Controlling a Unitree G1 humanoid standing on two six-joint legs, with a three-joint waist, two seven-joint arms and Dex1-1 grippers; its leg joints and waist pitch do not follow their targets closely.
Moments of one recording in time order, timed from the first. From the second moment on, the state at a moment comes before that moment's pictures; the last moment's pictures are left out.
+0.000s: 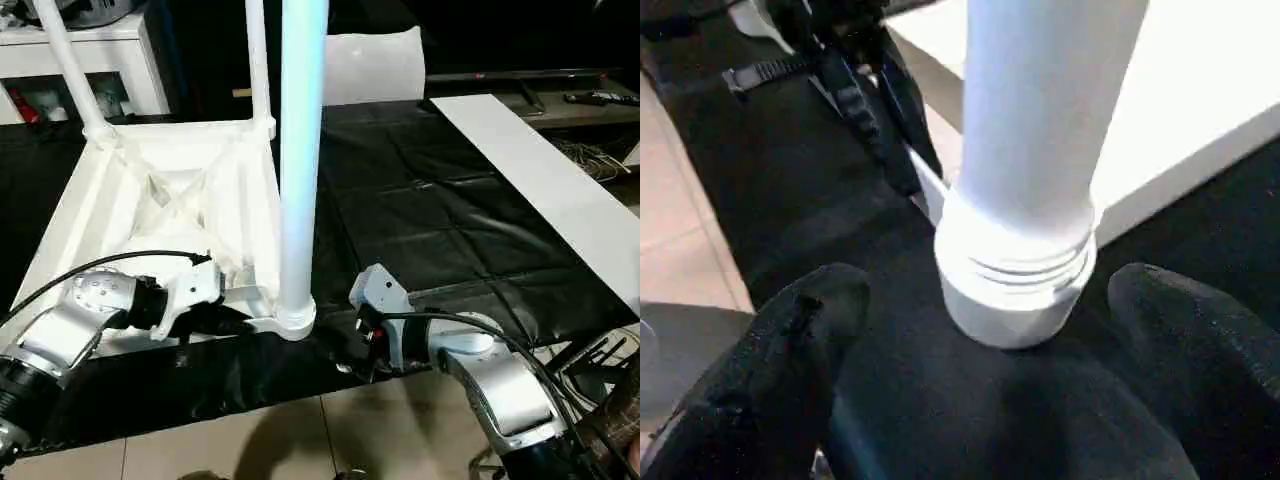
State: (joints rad) left arm -0.46 0.56 -0.38 0.38 -0.06 0.05 -1.24; right arm -0.18 -0.50 0.24 -0.08 0.26 0.37 0.95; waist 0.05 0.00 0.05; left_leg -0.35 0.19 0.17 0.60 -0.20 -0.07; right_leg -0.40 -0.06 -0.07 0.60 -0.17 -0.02
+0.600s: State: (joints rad) left arm -0.57 0.51 -0.45 0.55 -0.04 -0.19 -1.44; right arm -0.33 -0.47 0.27 0.15 0.32 0.27 1.22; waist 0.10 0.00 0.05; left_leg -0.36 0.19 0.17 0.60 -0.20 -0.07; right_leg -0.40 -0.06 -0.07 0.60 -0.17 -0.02
